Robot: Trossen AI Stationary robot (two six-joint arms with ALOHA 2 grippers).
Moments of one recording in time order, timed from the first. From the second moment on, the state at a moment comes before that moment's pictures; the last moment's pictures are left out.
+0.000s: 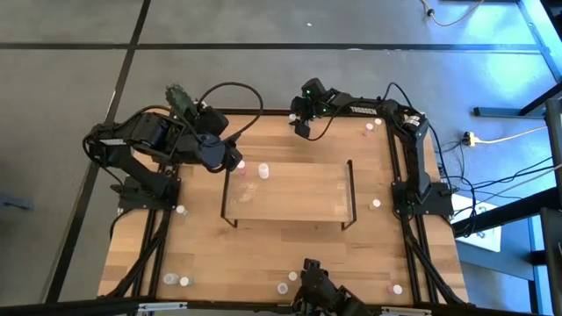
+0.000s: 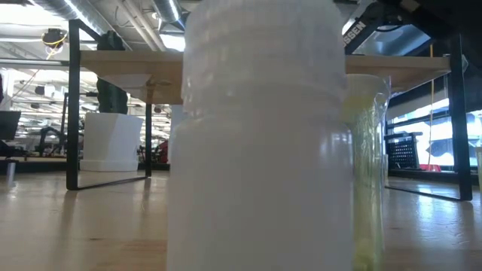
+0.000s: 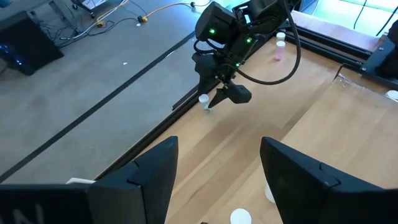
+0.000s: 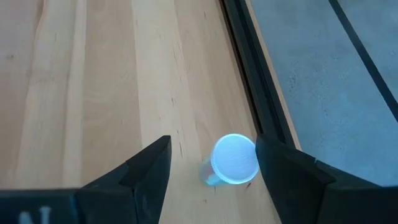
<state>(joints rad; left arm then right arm) -0.21 1.47 2.00 -1.51 -0.85 -0.72 -0.69 2.07 1.43 -0.19 -0.30 -0.45</state>
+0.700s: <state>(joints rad) -0.21 1.47 2.00 -1.51 -0.85 -0.72 -0.70 2.06 1.43 -0.22 -0.26 -0.45</state>
